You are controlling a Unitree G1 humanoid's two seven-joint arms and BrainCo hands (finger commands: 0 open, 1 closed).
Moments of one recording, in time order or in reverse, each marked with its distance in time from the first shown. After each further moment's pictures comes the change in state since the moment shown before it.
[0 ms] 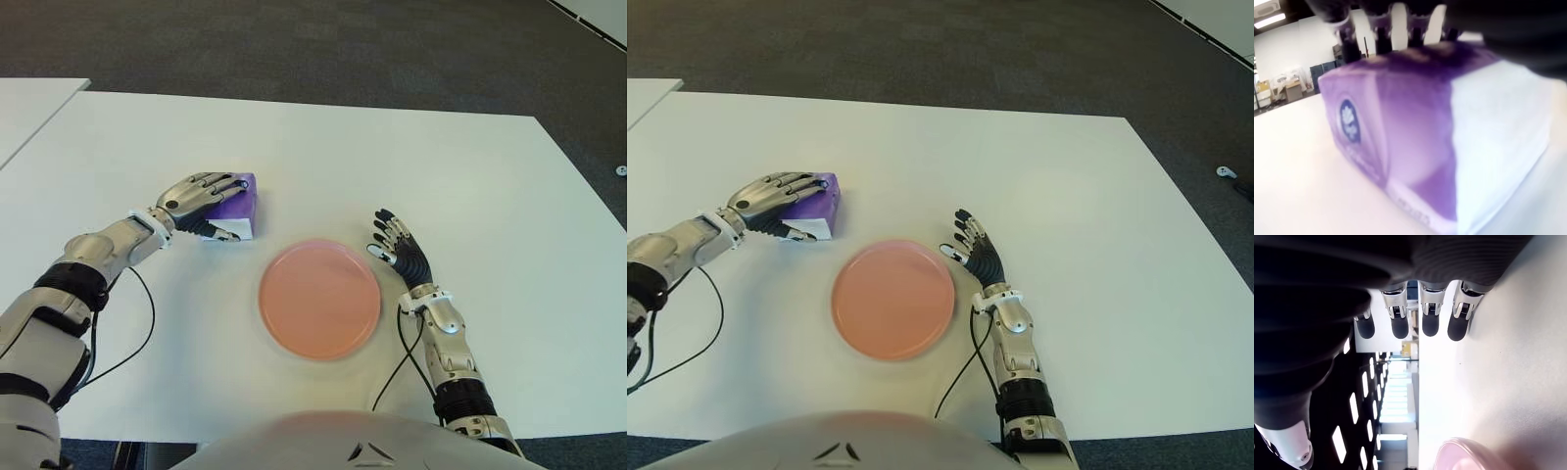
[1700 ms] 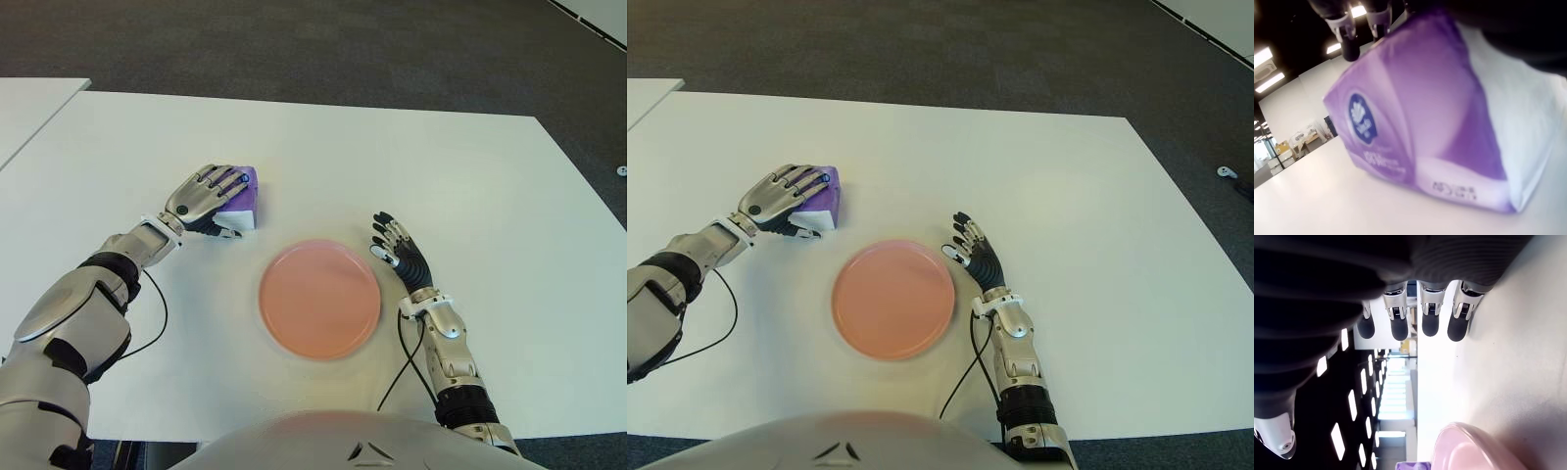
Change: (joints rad) left arm -0.147 -0.126 -0.333 0.360 0.093 0.242 0.437; right arm 0.041 -0.010 0.017 -0.053 0.004 0.023 0.000
